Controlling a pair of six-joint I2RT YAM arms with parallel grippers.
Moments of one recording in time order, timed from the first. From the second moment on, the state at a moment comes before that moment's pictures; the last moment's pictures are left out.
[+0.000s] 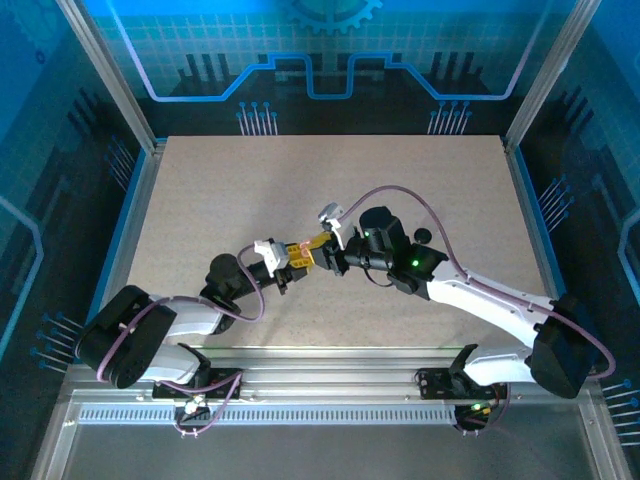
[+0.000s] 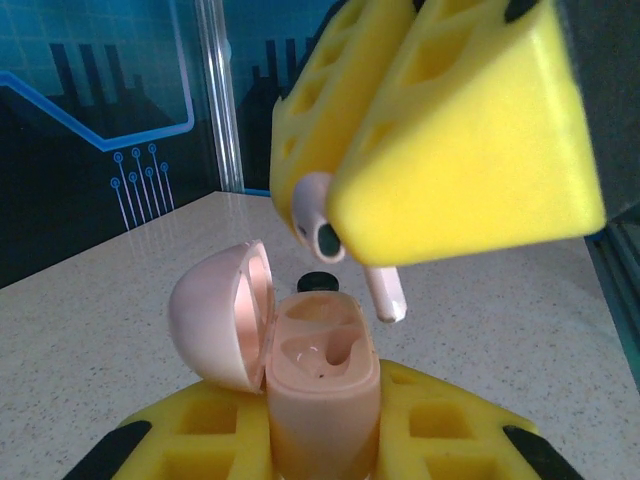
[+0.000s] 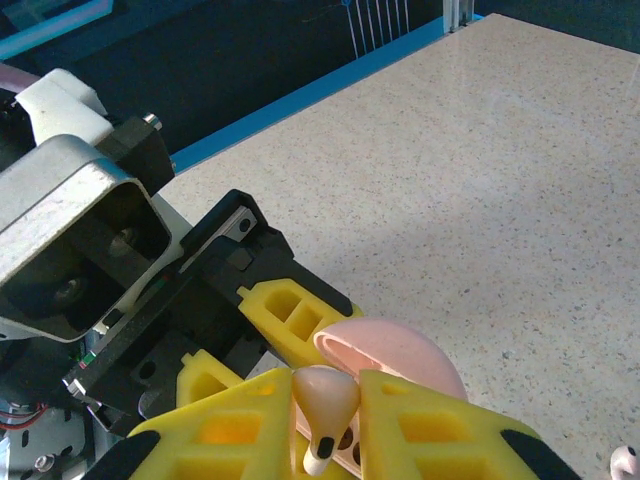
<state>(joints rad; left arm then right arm) -0.48 1.38 0.24 1.22 0.60 -0.01 0.81 1.29 0.91 -0.03 -0.28 0.11</state>
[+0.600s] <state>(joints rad) -0.48 1.40 0.25 1.24 0.60 -0.07 0.81 1.31 0.92 -0.01 -0.23 0.11</state>
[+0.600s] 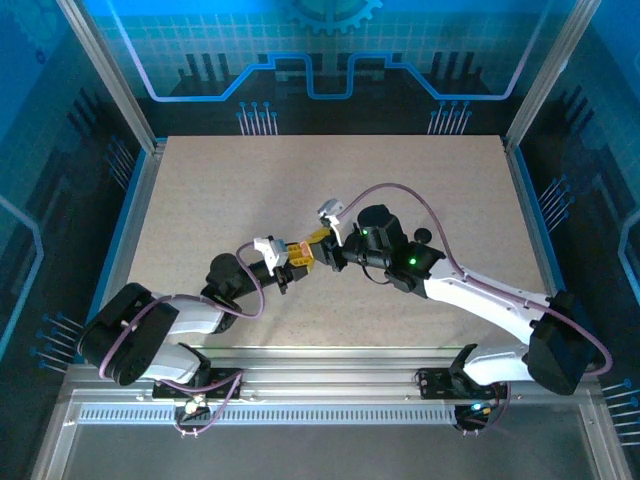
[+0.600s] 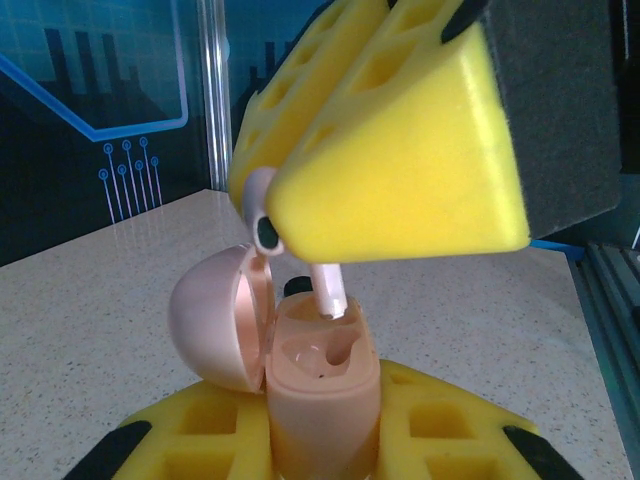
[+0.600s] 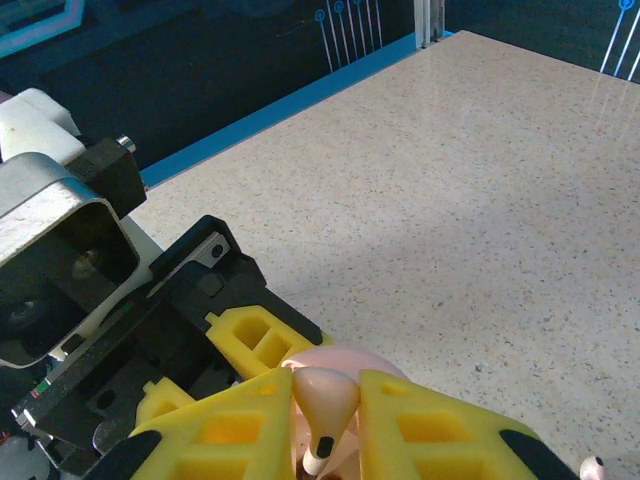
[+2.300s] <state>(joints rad) -0.48 1.37 0.30 1.28 0.62 -0.30 0.80 1.26 0.91 0.11 -0.28 0.14</state>
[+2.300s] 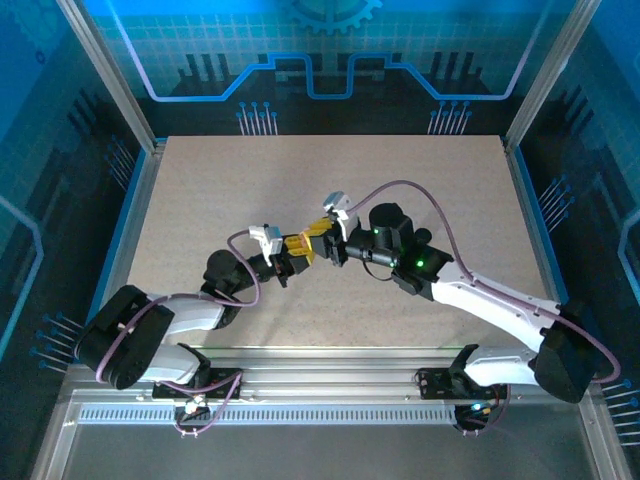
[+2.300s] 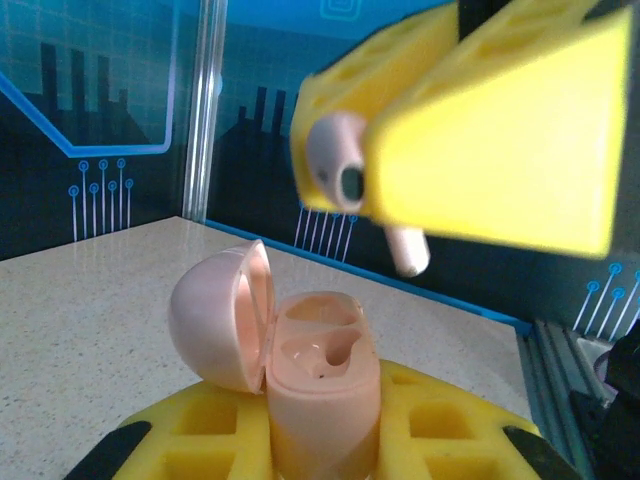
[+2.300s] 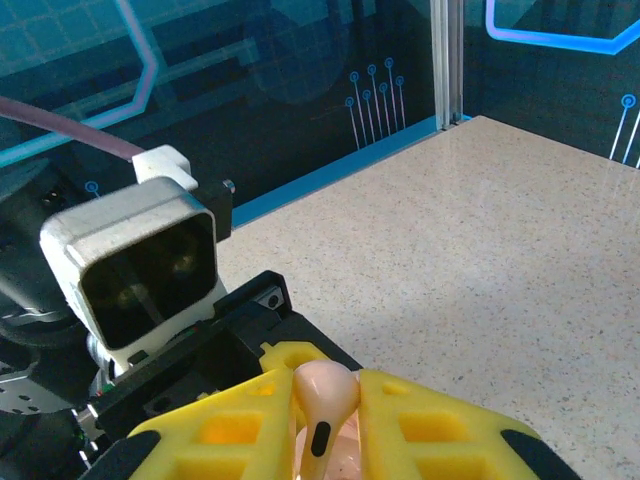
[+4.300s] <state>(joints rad) -0.48 1.15 0.23 0.85 0.39 -0.11 0.59 1.62 0.97 -0.68 0.01 0.55</state>
